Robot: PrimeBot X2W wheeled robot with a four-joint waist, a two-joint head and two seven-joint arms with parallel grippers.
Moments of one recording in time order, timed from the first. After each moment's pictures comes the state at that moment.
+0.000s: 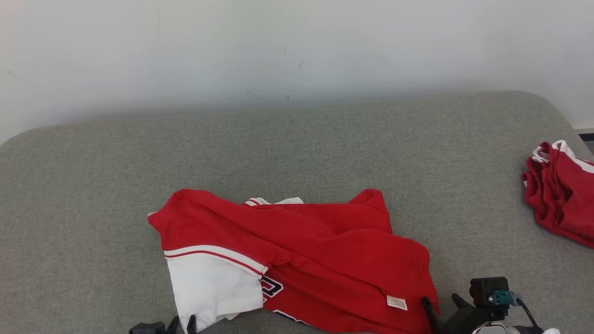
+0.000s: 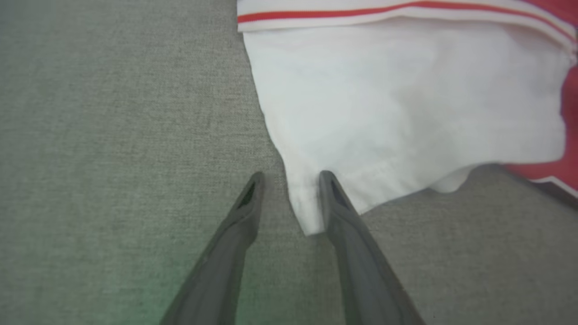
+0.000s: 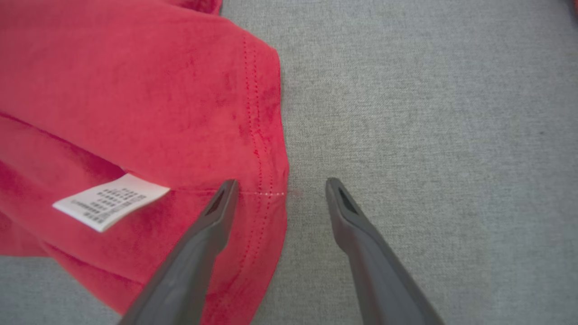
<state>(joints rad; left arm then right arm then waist) -0.12 0.07 -0.10 0.65 -0.23 -0.08 -0.07 -0.09 -0.09 0.04 0.41 0.18 0.13 0.26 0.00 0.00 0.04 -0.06</state>
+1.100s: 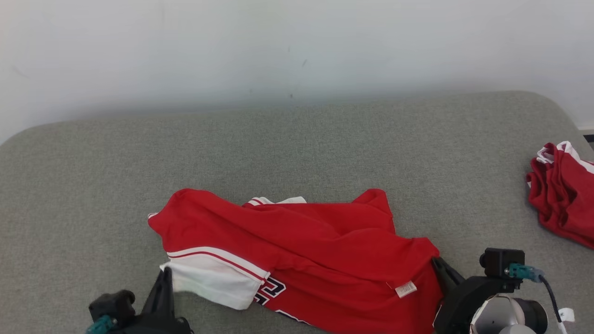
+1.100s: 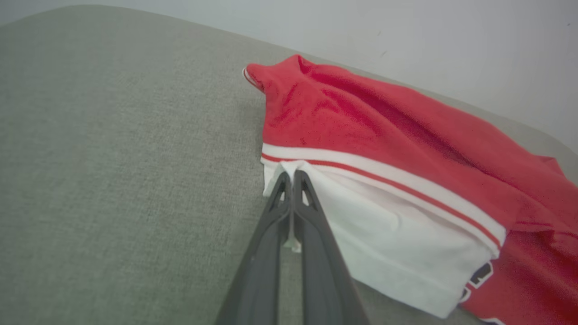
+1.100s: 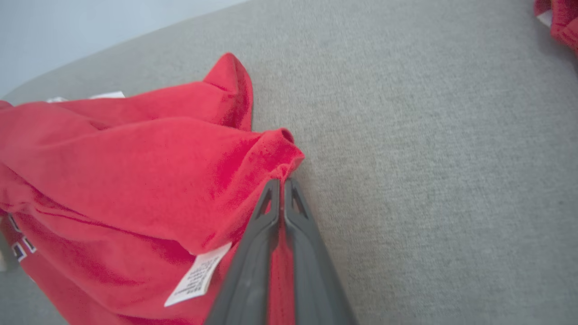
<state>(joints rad) -0.18 0.07 -0.04 0.54 -0.39 -0.10 -0.18 -0.15 -0.07 0.02 0.35 0.31 0.13 0.25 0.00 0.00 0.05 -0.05</state>
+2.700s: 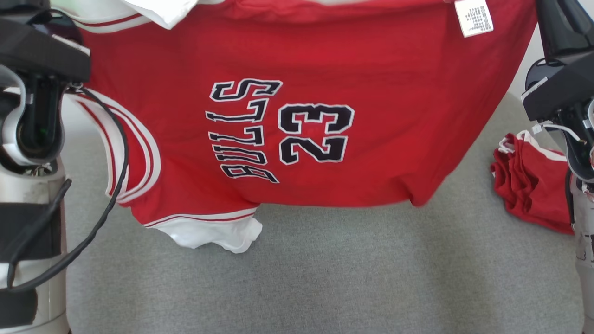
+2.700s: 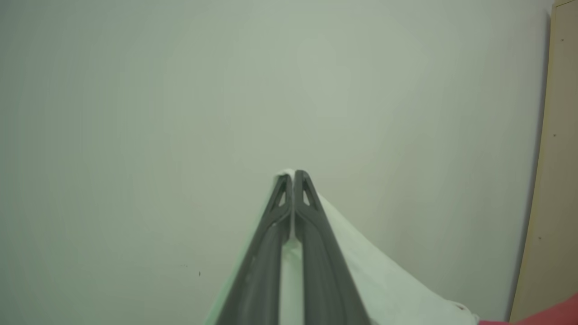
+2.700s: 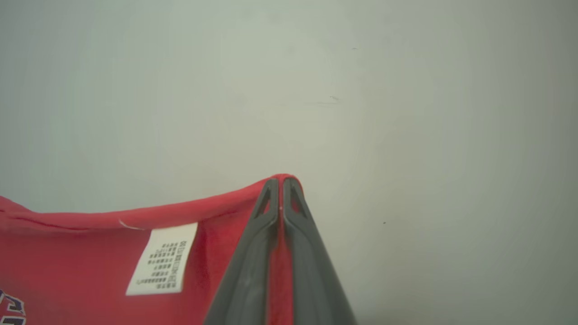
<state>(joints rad) -0.93 0.25 -0.01 0.17 -0.61 -0.11 0.12 -0.77 -0.29 0.02 0.04 0.42 0.13 0.34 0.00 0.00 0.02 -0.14</state>
